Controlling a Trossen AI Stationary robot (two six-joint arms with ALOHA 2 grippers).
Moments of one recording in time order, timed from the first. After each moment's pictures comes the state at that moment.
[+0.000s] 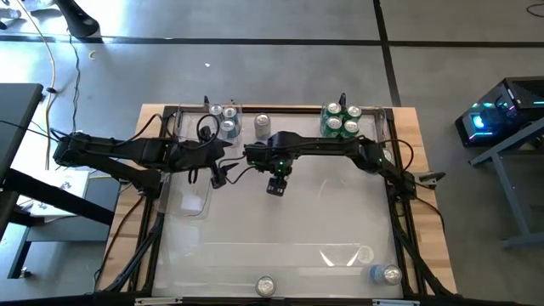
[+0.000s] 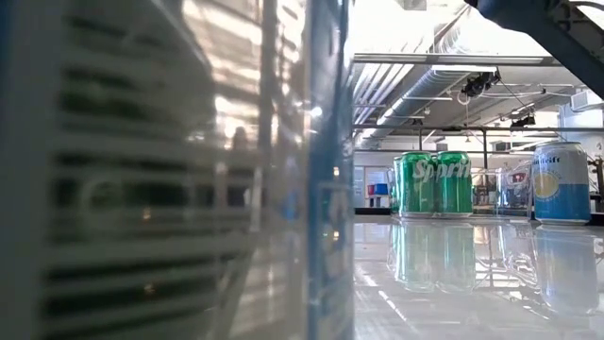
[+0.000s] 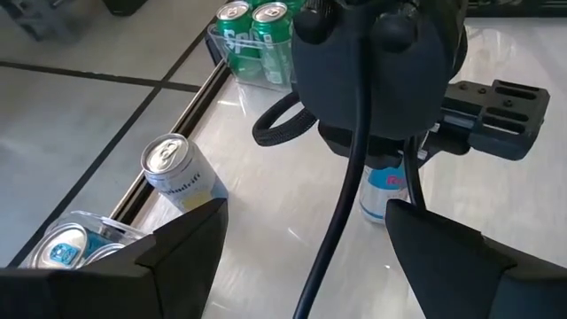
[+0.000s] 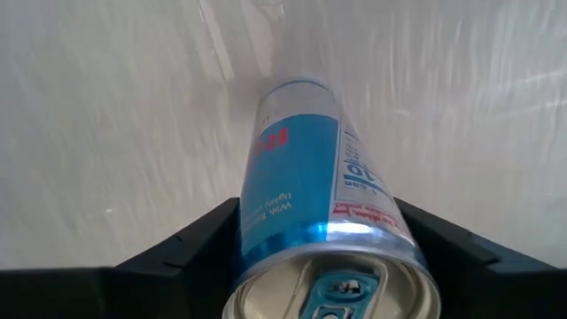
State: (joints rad) left arm -0.09 1.03 0.96 -0.57 -0.49 -0.09; right arm -0.07 2.30 2.20 -1.43 -0.04 0.17
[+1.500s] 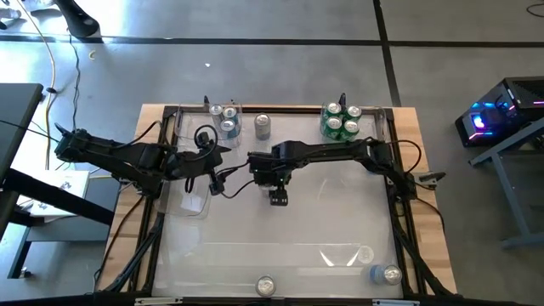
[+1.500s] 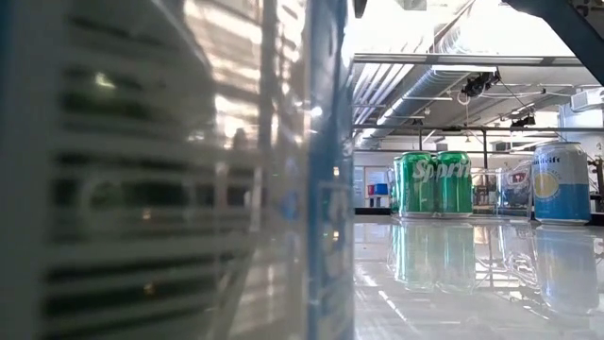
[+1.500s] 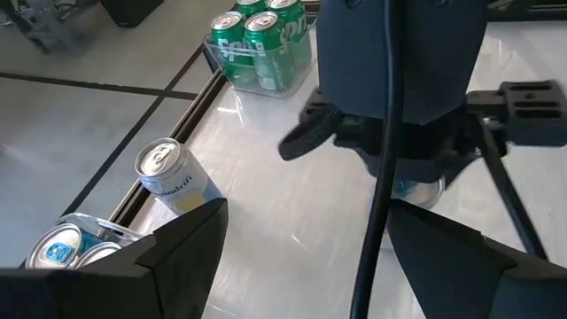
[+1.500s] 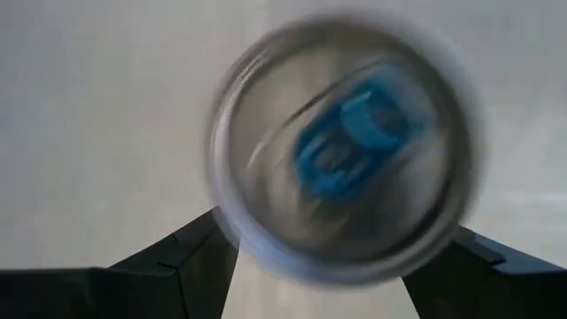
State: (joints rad) left arm -0.21 1.04 0.96 -0.58 -0.59 -0.15; right arm -0.01 2.19 1.97 -1.15 -0.14 -0.02
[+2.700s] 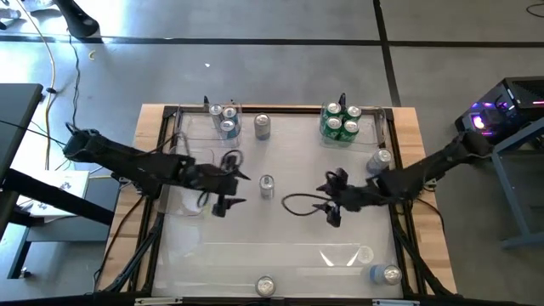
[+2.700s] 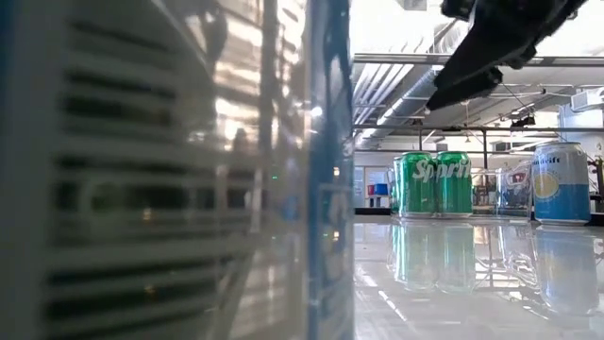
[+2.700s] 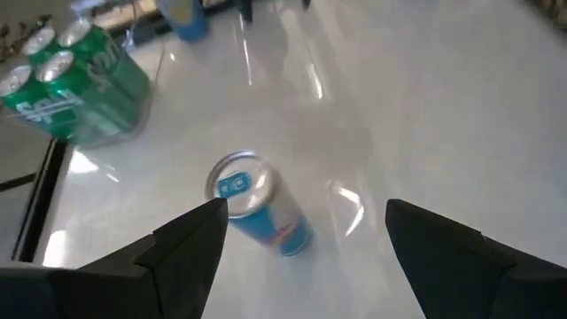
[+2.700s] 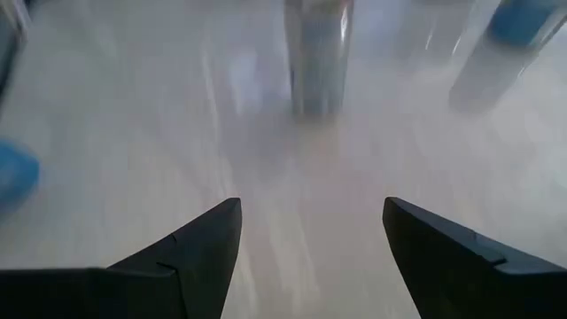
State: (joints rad) left arm -0.24 1.19 0.92 -0.40 -0.24 0.19; right arm 0.38 1.18 0.73 -0.31 0.41 0.49
